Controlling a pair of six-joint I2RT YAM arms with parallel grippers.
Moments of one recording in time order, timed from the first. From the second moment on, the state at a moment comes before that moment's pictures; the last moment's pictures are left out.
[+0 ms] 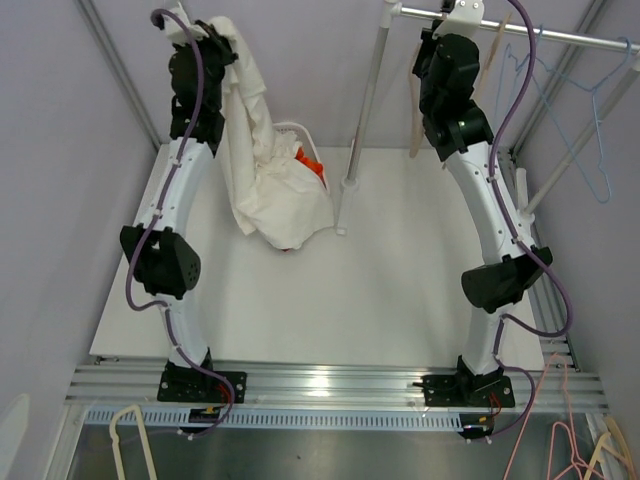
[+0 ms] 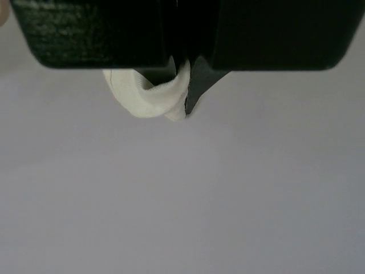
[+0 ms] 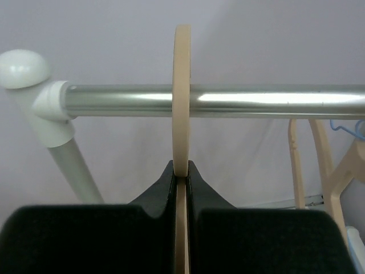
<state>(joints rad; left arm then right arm) -0.15 1.96 2.18 0.27 -0.20 -0.31 0.39 1.93 2.36 -0.25 0.52 0.02</state>
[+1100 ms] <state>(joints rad) -0.24 2.13 1.90 -0.53 -0.10 -0.52 0.26 1.95 2.37 -0.09 0.47 -0.02</state>
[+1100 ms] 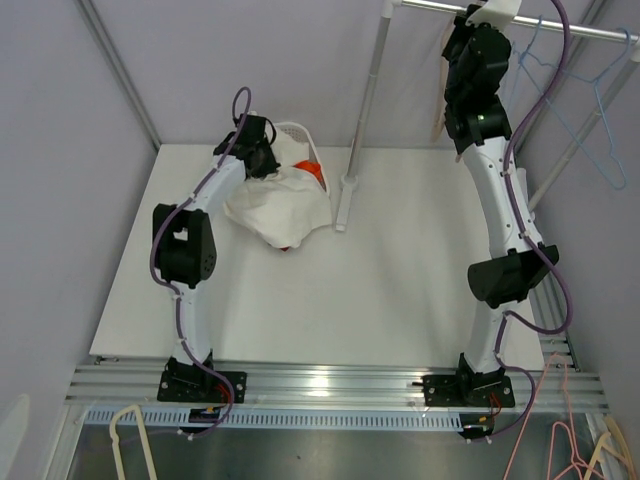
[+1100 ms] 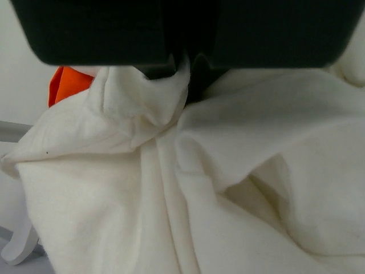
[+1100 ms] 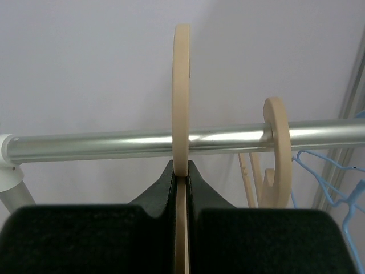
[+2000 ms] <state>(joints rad) -0.24 1.96 1.66 -0.42 0.03 -0.58 0.26 1.92 2.19 -0.06 0.47 0.08</state>
